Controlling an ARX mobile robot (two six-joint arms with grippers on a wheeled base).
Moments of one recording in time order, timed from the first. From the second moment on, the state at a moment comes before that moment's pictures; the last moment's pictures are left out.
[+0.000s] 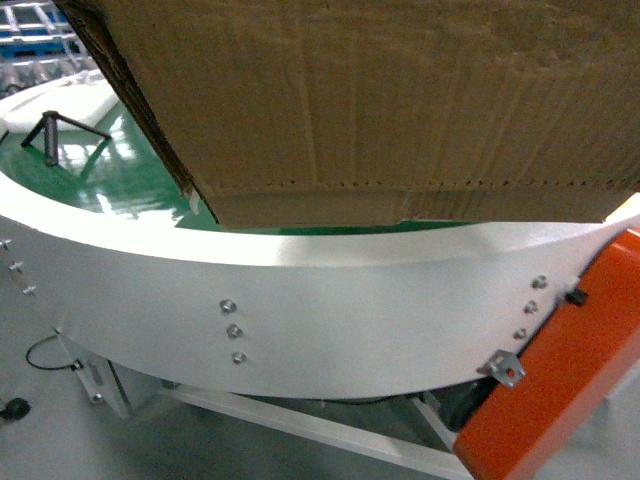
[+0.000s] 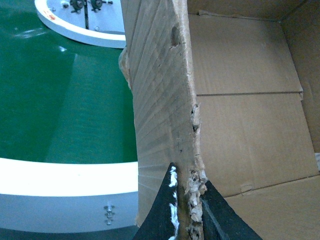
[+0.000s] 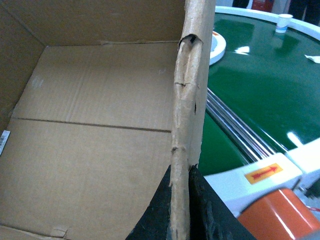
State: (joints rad) left arm -0.25 1.28 0.90 0.10 0.05 -0.21; right arm 0.06 1.34 0.91 0.26 -0.13 0.05
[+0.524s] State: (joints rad) left arm -0.25 1.28 0.90 0.11 0.05 -0.21; right arm 0.06 1.34 0.91 0.26 -0.13 0.05
